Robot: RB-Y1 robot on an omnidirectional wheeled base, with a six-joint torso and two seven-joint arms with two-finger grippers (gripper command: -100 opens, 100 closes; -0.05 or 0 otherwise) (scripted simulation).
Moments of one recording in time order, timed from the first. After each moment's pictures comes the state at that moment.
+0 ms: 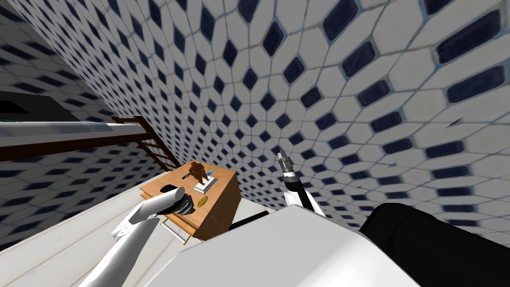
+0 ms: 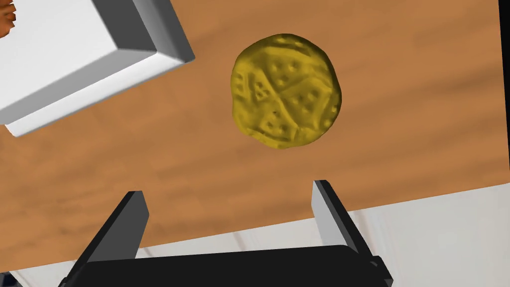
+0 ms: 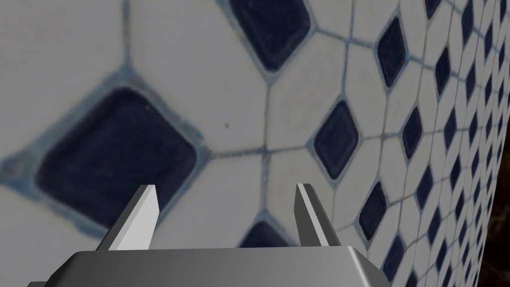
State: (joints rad) left arm -0.16 0.49 0.27 -1.32 0.39 1.35 0.43; right arm 0.51 -0.02 -0.01 -2.25 0.10 -0.42 0.10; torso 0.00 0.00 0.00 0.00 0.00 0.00
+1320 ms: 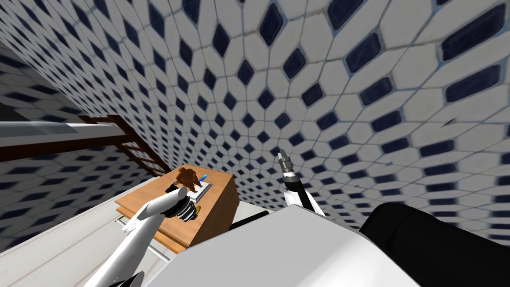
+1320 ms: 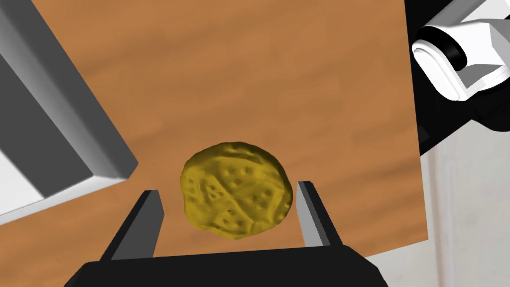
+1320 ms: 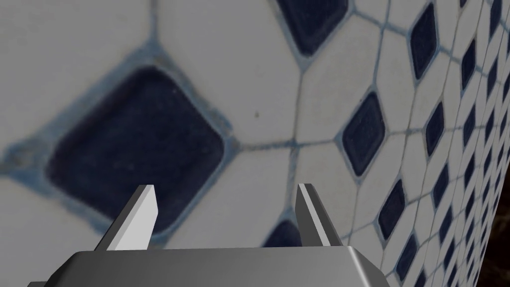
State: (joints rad) left arm -0.22 0.47 0.28 -1.17 0.43 1.49 0.47; right arm 0.51 -0.02 -0.01 -2.25 0.10 -0.42 0.10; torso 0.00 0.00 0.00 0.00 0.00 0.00
